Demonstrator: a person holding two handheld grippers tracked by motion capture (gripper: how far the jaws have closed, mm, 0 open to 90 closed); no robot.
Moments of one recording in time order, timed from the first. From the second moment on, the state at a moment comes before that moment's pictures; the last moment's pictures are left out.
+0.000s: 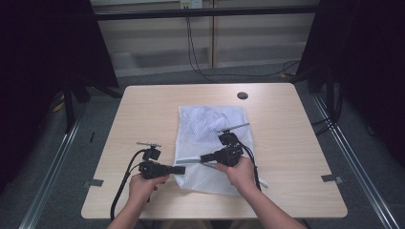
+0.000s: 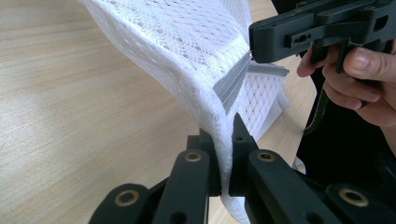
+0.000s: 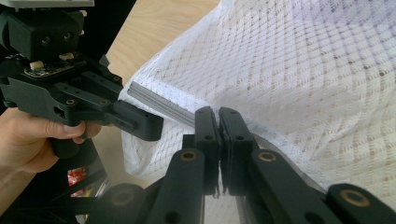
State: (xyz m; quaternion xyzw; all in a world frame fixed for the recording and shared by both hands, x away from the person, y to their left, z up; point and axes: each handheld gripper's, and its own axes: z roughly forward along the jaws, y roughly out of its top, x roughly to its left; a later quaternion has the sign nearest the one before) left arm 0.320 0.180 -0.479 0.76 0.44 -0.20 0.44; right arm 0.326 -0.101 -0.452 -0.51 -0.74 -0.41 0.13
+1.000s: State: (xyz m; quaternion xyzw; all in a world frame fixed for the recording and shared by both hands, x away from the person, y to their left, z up) left arm 0.321 0.181 -0.479 0.76 0.44 -0.20 0.44; right arm 0.326 -0.110 -0.452 -0.51 -0.74 -0.41 0.13
